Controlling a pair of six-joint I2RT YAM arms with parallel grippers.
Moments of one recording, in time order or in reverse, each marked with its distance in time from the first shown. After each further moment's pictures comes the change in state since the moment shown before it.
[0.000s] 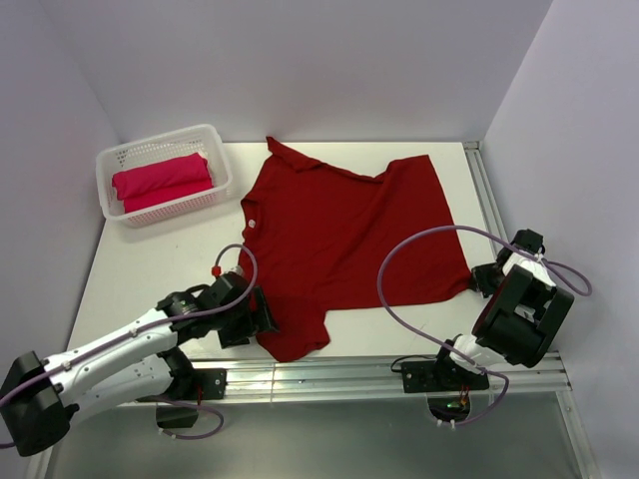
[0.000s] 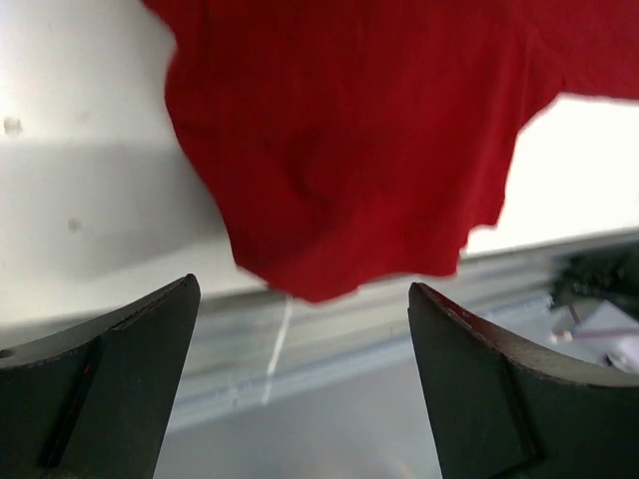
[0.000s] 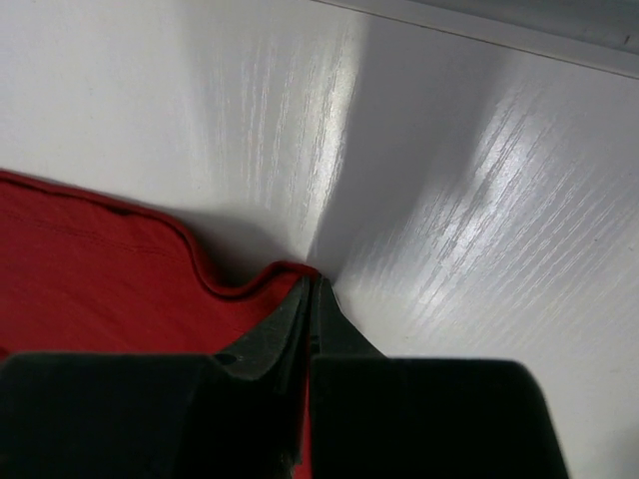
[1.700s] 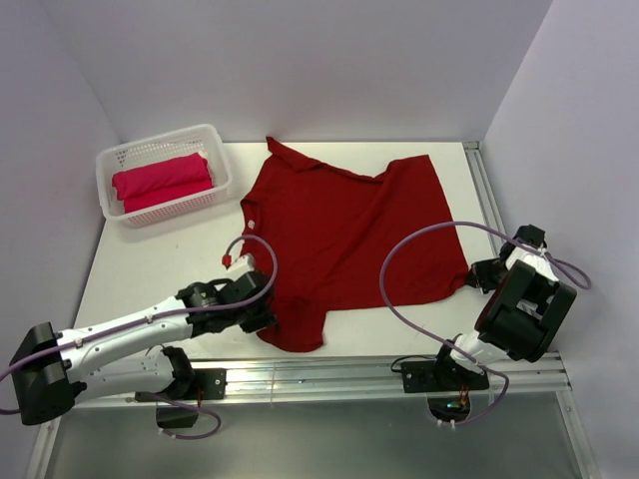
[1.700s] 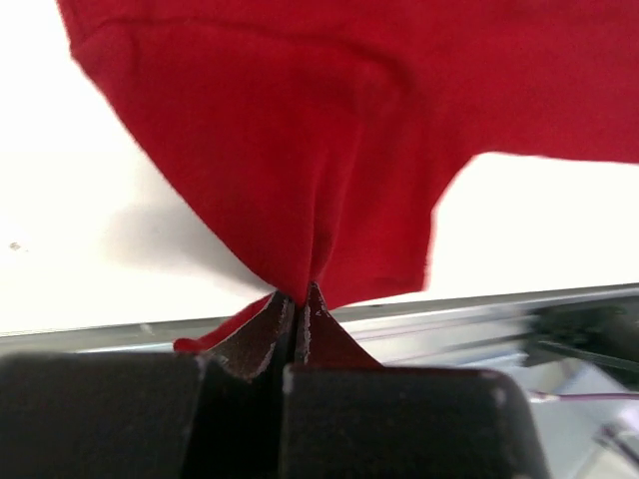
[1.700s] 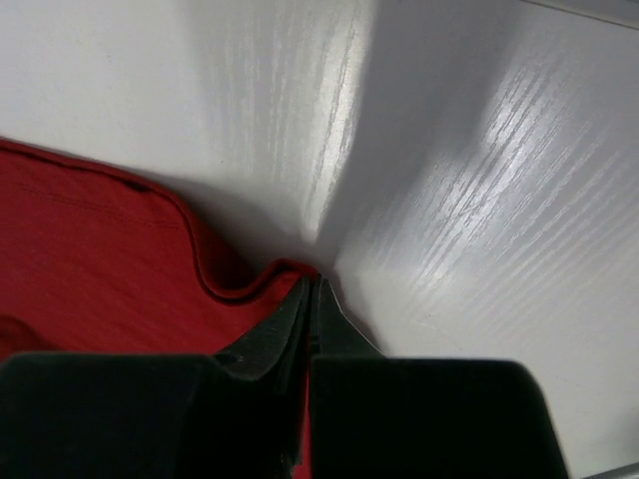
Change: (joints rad) left arm -0.184 0.169 0.142 0.018 -0.261 -0.149; right arm 0.002 0.033 0.046 -0.052 -0.065 -0.003
